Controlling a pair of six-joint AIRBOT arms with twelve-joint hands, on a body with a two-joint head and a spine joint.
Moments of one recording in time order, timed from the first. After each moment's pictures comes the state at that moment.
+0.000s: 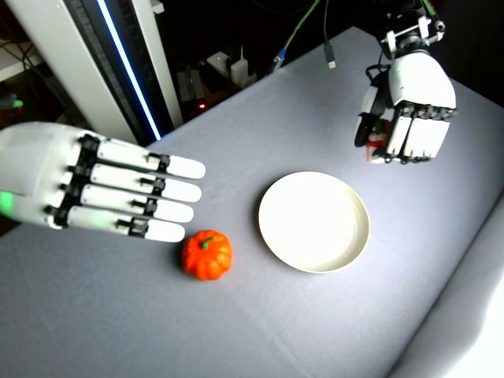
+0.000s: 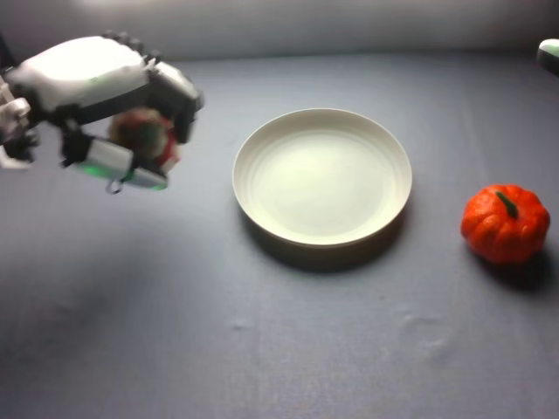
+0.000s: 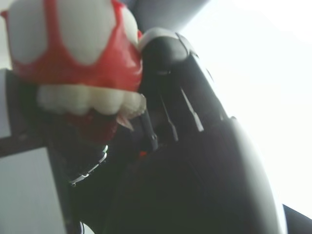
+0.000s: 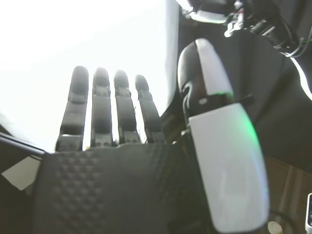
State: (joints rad) left arm 0.54 -1.14 1.64 0.62 -0.77 0.16; right arm -1.02 -0.72 0.87 0.17 1.27 -0.65
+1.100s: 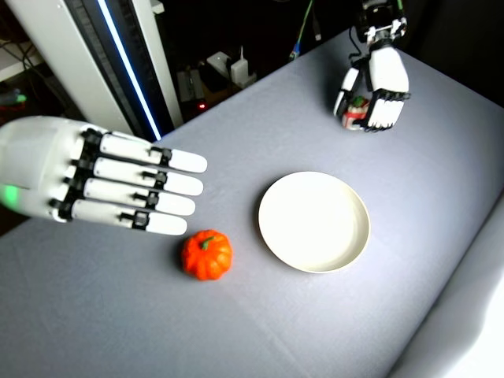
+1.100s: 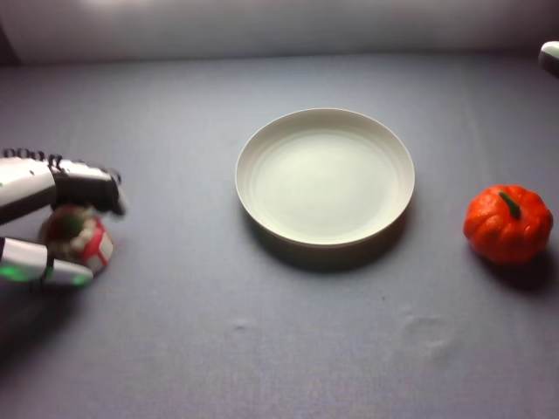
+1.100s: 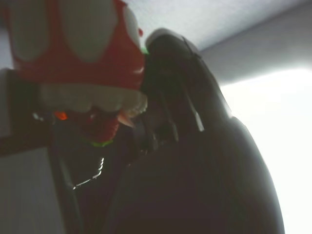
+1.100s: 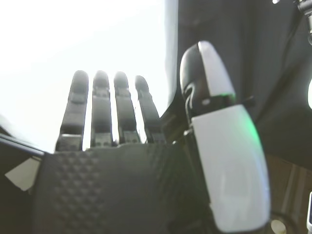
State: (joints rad) left arm 0.99 -1.05 1.54 0.21 -0.89 0.16; right arm -1.03 -0.71 0.85 0.18 1.29 -0.65
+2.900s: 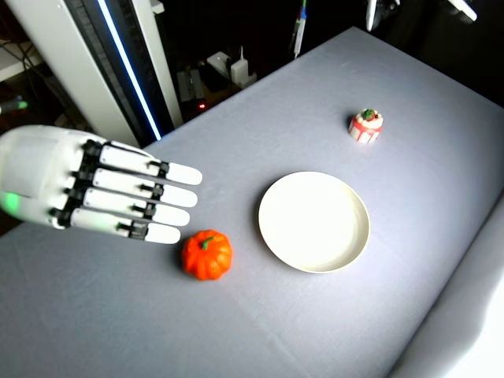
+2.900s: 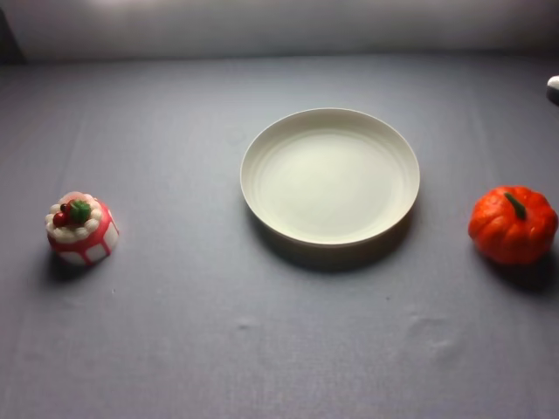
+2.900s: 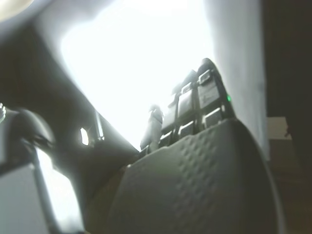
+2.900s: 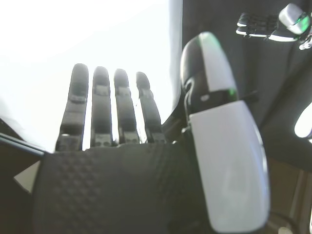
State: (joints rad) left arm 1.61 -0.73 1.19 -0.53 -1.62 0.16; right arm -1.10 -0.71 0.85 0.20 1.28 -0.65
